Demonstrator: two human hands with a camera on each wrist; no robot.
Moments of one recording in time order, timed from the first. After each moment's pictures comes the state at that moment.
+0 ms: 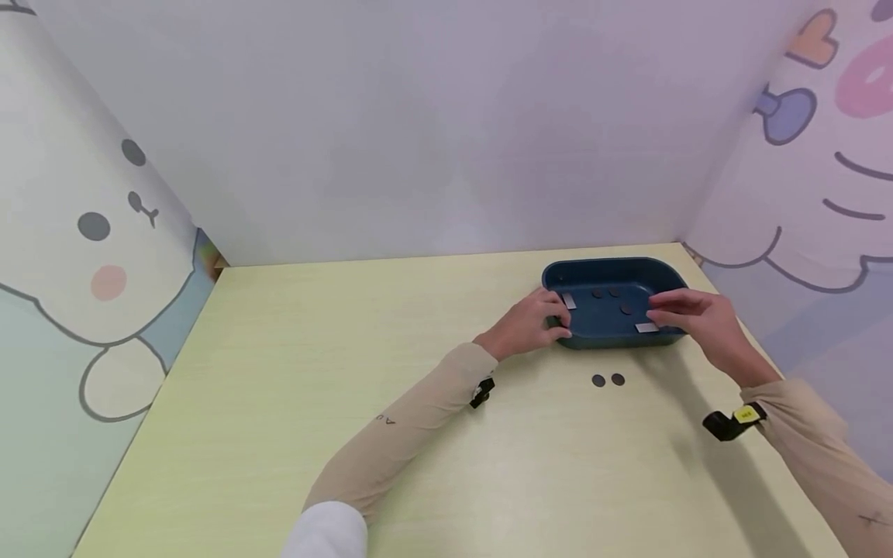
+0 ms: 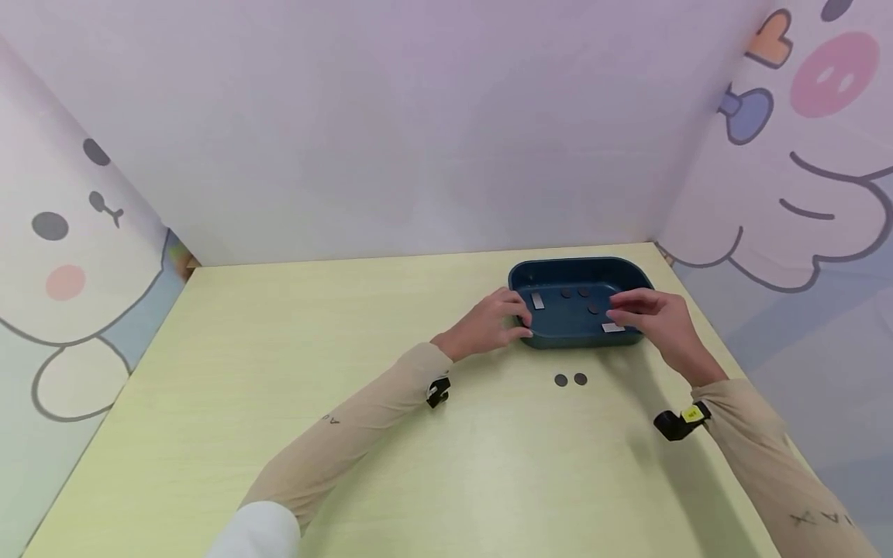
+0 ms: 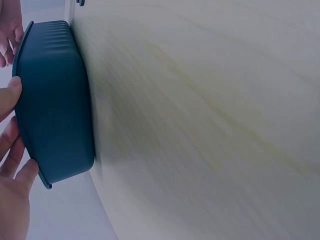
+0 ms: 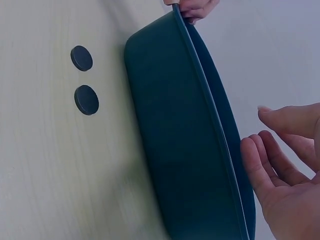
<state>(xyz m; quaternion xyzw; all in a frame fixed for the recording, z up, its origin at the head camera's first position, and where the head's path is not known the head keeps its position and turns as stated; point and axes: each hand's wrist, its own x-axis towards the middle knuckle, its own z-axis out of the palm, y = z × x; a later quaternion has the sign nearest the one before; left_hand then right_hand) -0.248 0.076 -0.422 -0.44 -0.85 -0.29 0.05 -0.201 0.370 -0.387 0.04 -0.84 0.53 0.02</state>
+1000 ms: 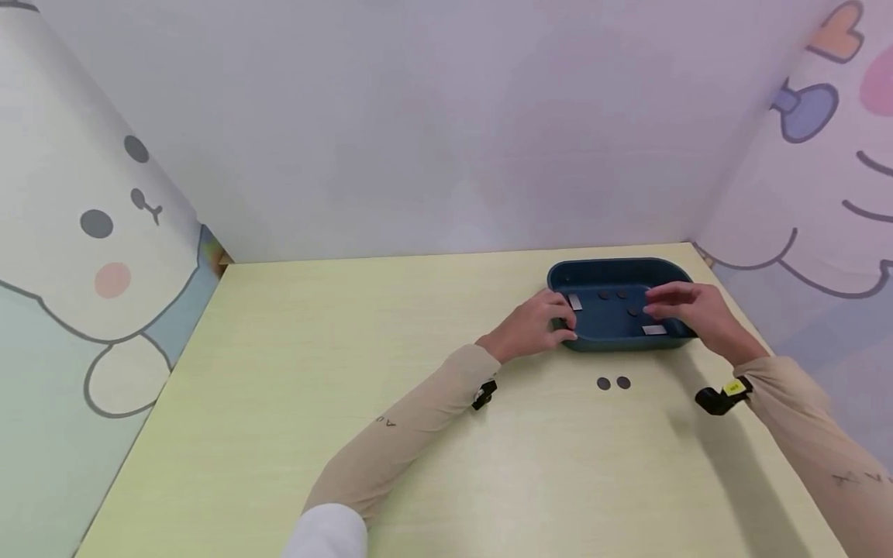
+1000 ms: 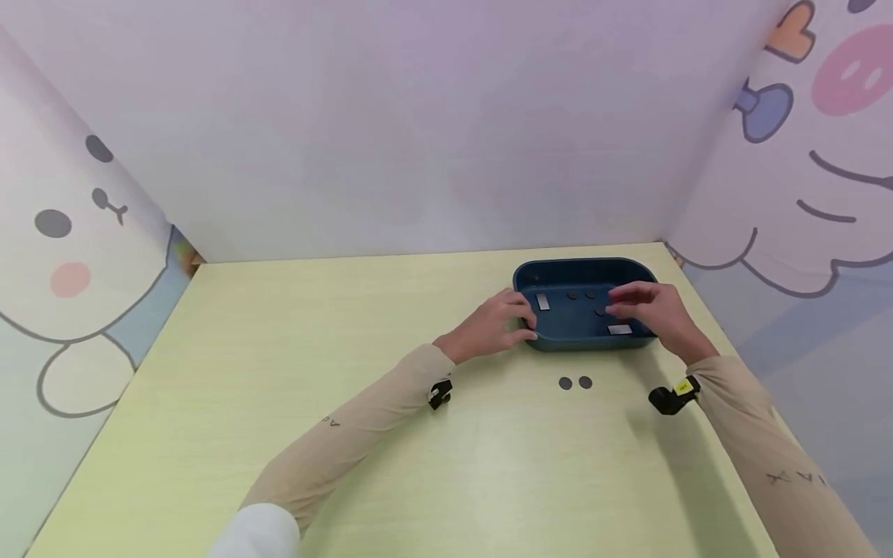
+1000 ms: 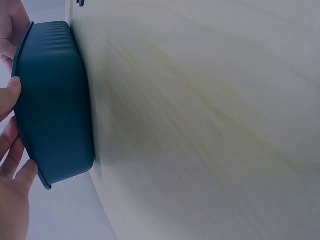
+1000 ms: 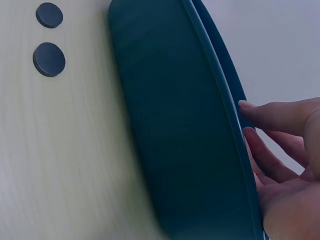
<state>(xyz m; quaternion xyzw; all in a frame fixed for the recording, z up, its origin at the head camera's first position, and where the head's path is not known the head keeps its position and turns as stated) -0.249 0.076 -0.422 -0.44 -0.85 -0.28 0.05 -0.245 0.386 -0.403 0.05 -0.86 0.51 -0.05</state>
